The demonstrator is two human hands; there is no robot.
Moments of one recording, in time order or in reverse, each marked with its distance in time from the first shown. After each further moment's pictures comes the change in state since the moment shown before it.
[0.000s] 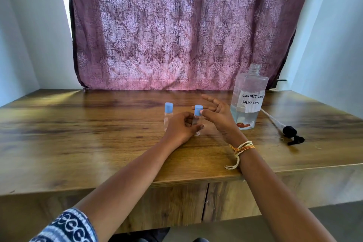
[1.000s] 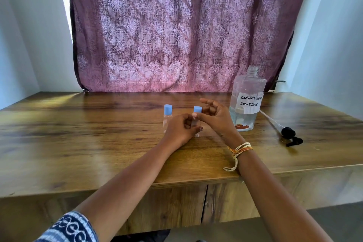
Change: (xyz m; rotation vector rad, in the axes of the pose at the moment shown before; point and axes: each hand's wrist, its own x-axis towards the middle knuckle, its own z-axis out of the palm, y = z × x) left_hand -0.005 0.005 -0.002 0.041 -0.012 0.037; right_hand -0.001 0.004 0.002 0.012 0.017 -0.032
